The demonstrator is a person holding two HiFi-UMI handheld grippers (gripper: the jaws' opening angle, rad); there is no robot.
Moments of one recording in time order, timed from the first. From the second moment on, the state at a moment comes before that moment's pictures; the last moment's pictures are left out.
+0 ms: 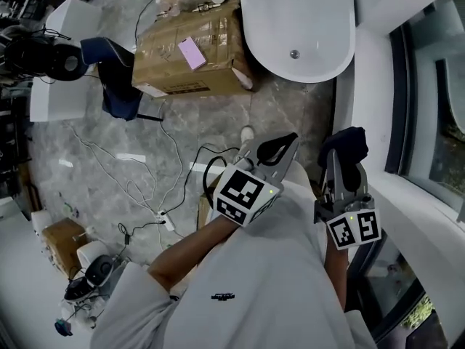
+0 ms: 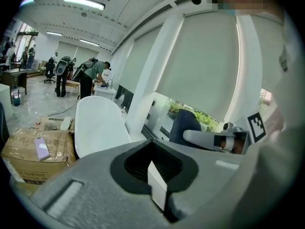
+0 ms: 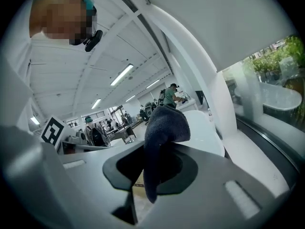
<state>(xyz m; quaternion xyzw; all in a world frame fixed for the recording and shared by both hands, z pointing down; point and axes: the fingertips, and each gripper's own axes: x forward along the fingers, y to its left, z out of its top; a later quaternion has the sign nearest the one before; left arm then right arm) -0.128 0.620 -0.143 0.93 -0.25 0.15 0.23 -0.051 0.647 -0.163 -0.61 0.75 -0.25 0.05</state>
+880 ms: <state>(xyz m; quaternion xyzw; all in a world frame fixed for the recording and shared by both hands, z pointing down) -0.067 0.587 -0.113 0.93 -0.19 0.18 0.26 0.011 0.606 -0.143 -0.63 0.73 -0.26 0.04</state>
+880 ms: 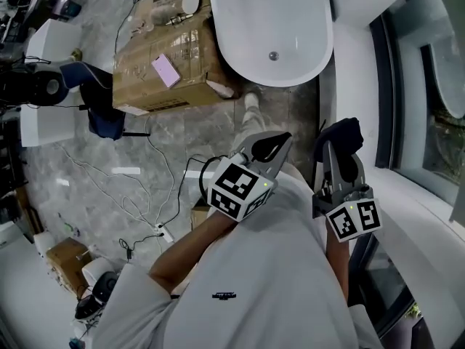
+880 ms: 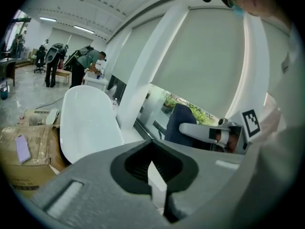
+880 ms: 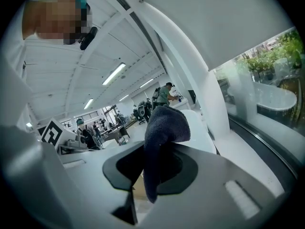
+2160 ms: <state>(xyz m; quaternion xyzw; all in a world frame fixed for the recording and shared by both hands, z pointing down) -0.049 0.254 -0.120 0.93 -0.21 0.16 0.27 0.049 0.260 -0.161 -0.62 0.74 -0.27 -0.04</state>
